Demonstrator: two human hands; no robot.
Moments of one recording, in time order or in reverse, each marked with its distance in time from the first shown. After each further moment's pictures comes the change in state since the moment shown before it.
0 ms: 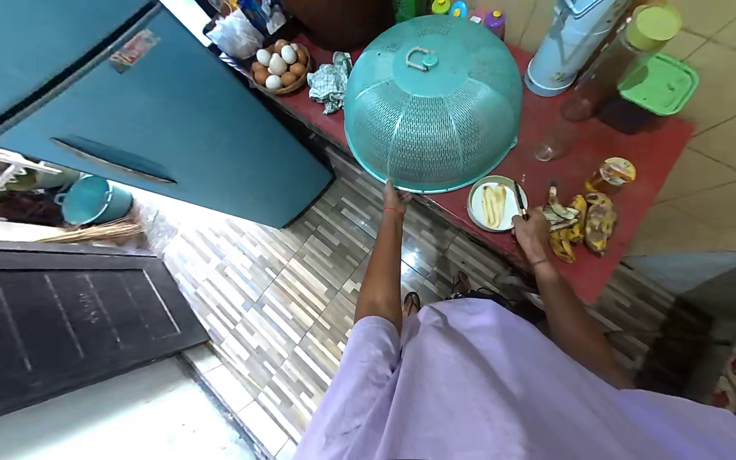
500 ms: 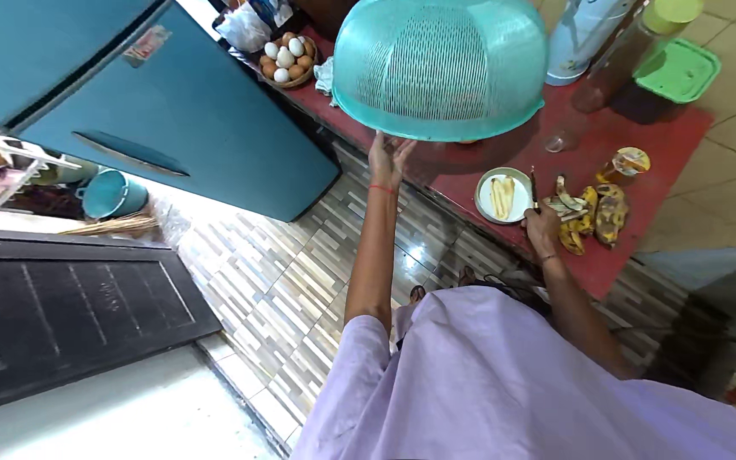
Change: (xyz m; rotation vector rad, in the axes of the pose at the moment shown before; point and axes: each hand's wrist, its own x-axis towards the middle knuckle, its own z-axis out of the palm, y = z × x) left_hand -0.106 0.097 0.020 -0.254 -0.269 0.356; right_hand 0.005 0.027 0.014 0.159 0.059 -0.054
